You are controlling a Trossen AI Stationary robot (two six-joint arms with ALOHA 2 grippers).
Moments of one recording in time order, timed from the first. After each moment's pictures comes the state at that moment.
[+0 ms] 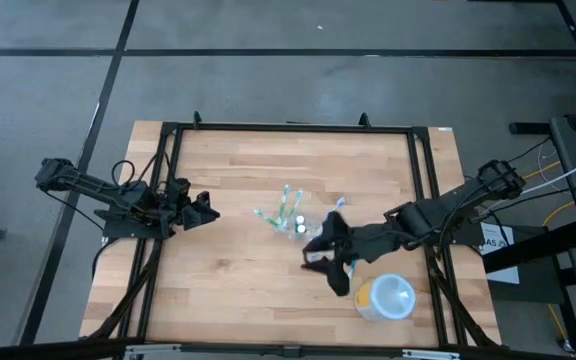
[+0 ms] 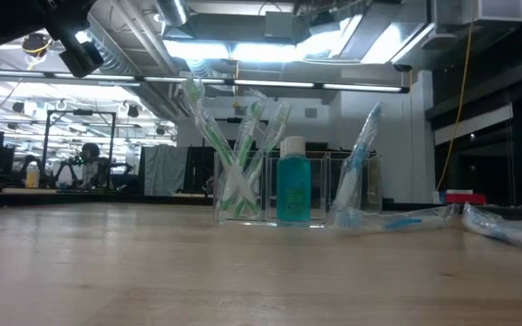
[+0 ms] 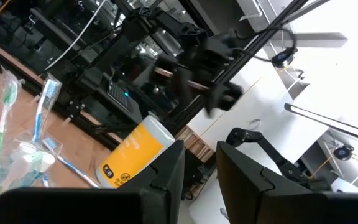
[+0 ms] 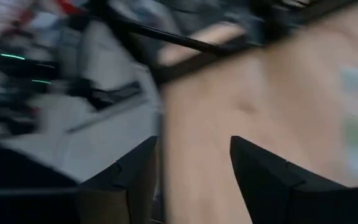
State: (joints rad) left arm -0.26 0.40 0.08 0.61 -0.08 -0.80; right arm 0.49 1.51 1.43 -0.43 0.28 0.67
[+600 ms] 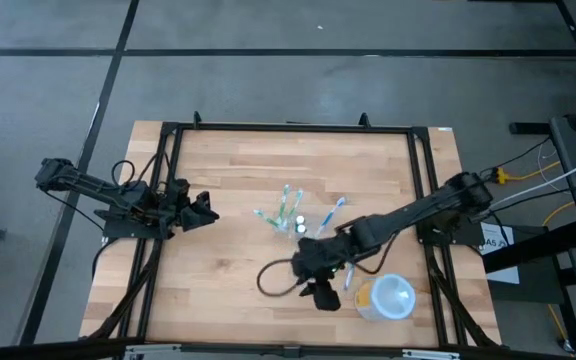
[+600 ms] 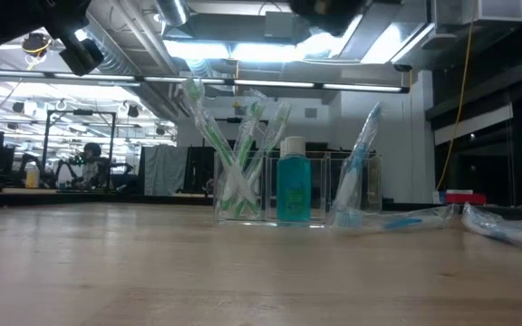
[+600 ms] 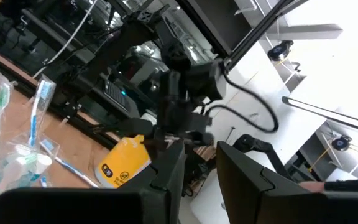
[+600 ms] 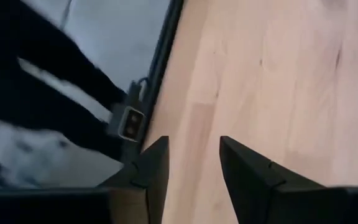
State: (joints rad) left arm -0.26 0.40 0.08 0.61 -0.05 -0.77; right arm 0.42 1.79 1.48 -0.52 -0.23 0.39
